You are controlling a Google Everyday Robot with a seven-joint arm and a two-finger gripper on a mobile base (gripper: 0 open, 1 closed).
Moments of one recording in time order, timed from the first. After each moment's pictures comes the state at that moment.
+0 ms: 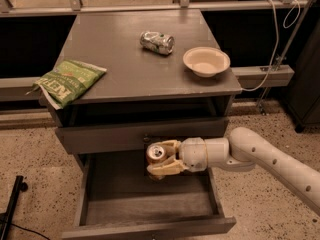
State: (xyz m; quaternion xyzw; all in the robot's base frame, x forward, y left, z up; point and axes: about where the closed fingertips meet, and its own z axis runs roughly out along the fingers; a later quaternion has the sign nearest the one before) arm 0.487 0.010 0.677 -0.51 0.56 0.47 0.45
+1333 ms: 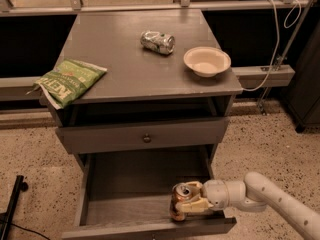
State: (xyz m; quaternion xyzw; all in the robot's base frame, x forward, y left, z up) arm 0.436 -0.074 0.522 -0.41 0.57 0.59 0.39
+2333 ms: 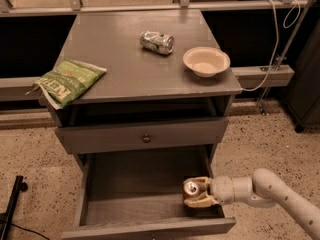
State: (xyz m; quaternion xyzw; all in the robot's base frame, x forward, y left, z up) arm 0.472 -0.114 0.472 -0.50 0.59 0.45 0.43
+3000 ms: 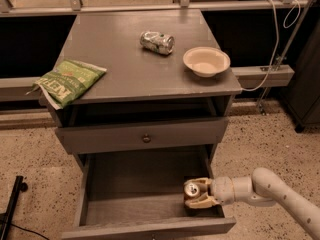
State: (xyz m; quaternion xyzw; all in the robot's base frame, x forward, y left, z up) arm 0.473 -0.119 0.459 -0.52 0.59 0.45 0.43
